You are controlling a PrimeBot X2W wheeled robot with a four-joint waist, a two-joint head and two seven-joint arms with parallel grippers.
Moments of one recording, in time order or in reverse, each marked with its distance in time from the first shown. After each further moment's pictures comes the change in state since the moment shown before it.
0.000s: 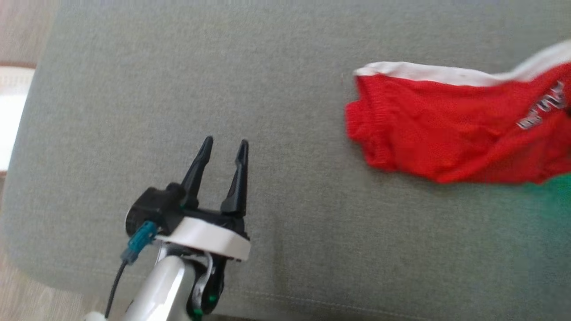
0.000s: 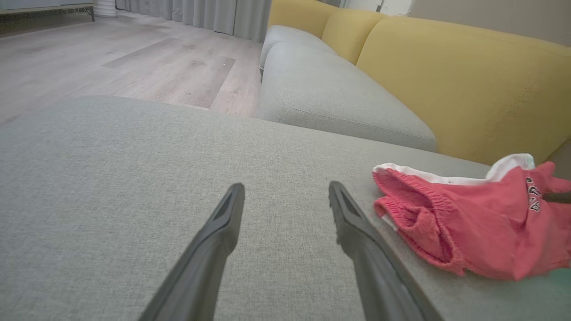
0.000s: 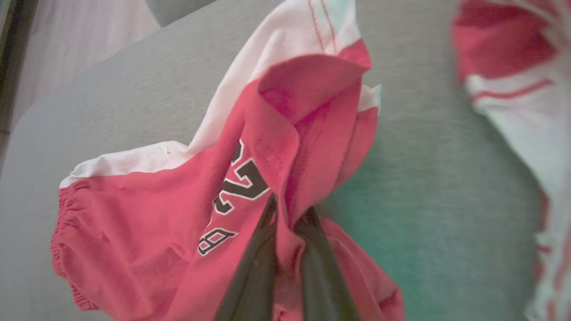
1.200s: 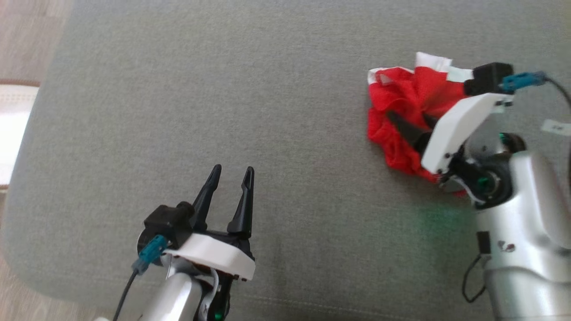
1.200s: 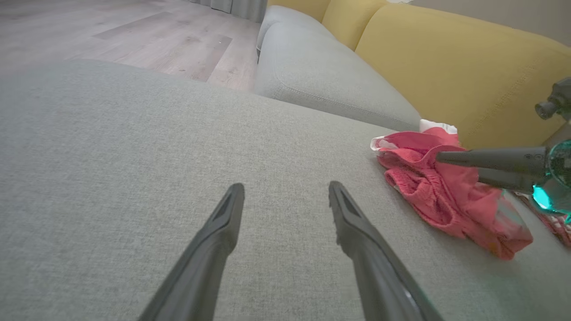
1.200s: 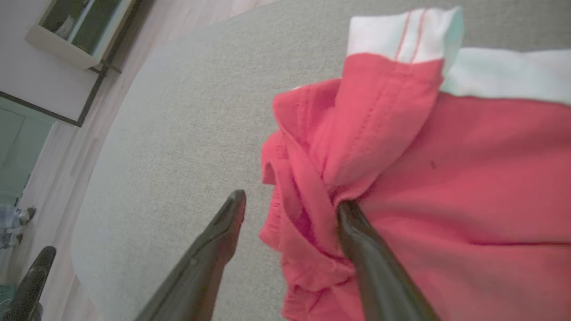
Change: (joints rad) left arm 0.056 -0.012 -0.013 0.072 -0.039 -0.018 0.000; right arm -0.027 0.215 0.423 0.140 -0.009 0.000 -0.303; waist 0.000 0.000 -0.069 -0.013
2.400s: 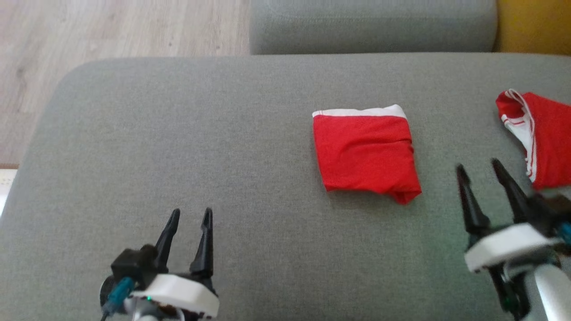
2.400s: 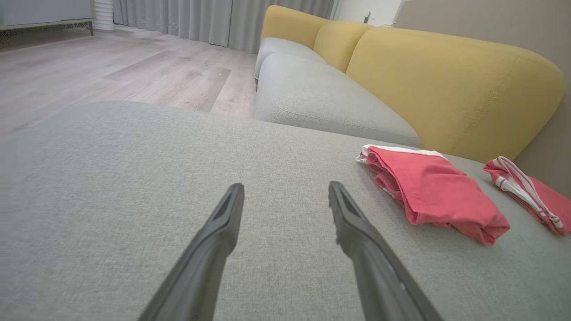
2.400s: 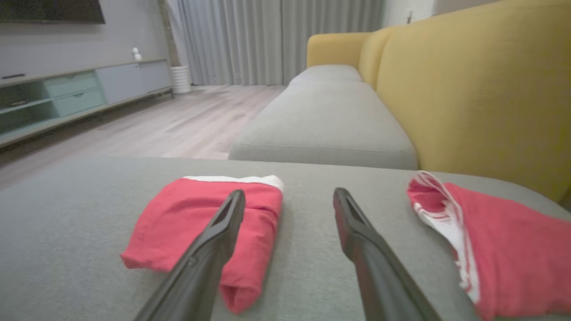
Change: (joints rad) left arm 0.174 0.002 0.181 0.013 0.101 -0.051 0.000; right arm 0.436 -0.148 0.025 -0.090 -0.275 0.000 -0.895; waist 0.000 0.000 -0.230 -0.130
